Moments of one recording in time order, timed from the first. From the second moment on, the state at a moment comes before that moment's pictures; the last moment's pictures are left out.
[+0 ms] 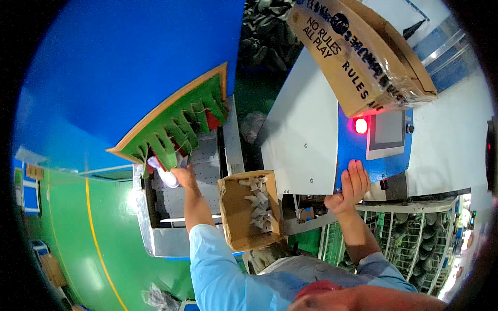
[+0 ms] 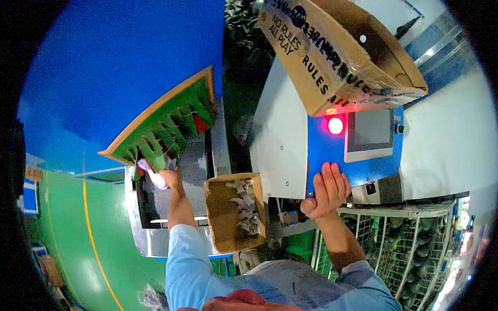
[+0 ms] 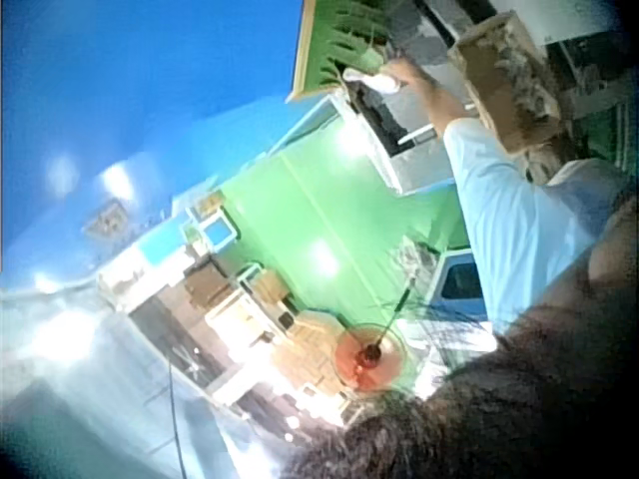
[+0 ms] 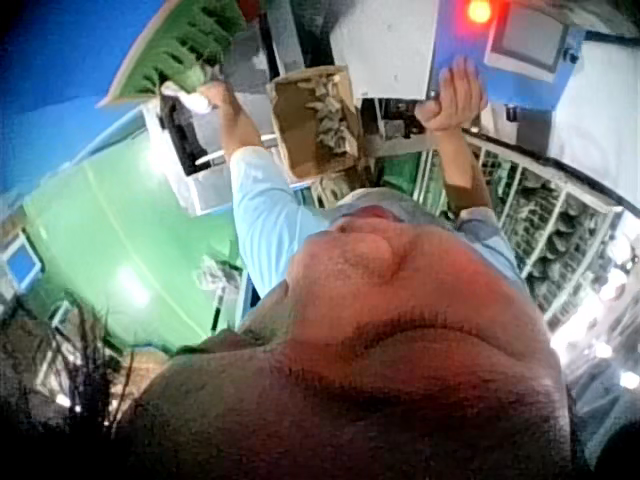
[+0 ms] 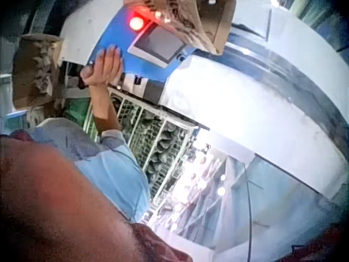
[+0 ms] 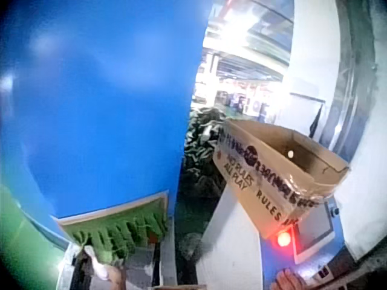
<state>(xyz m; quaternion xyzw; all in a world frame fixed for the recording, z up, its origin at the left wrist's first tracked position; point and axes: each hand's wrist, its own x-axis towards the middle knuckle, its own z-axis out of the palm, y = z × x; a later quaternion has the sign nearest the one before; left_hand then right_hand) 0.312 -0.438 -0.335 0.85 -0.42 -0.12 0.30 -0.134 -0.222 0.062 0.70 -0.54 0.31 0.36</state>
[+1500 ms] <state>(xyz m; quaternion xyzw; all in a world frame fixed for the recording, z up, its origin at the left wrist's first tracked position) -0.001 -0.017 -0.004 0.49 -0.64 -0.46 0.37 -0.179 0.053 0.086 0.58 -0.57 0.53 -0.25</state>
